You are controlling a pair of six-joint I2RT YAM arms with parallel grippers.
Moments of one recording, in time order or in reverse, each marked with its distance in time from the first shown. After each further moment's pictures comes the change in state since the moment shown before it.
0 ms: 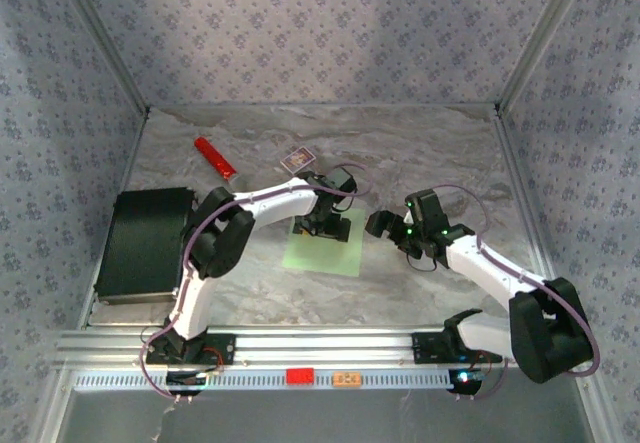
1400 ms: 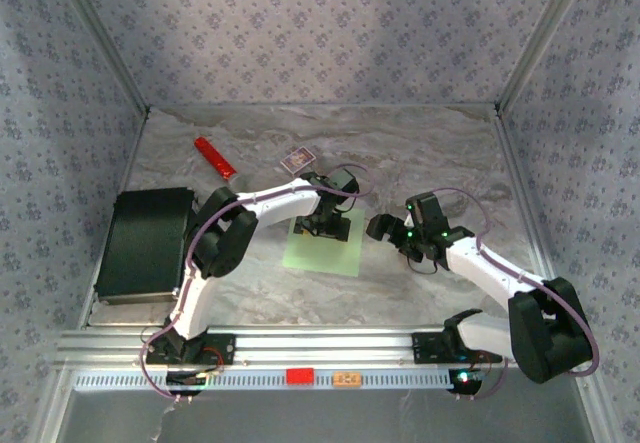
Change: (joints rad) left arm -0.009 0.021 0.013 -0.005 -0.037 -0.026; right arm -0.002 0.000 -0.023 0.000 0.000 0.000
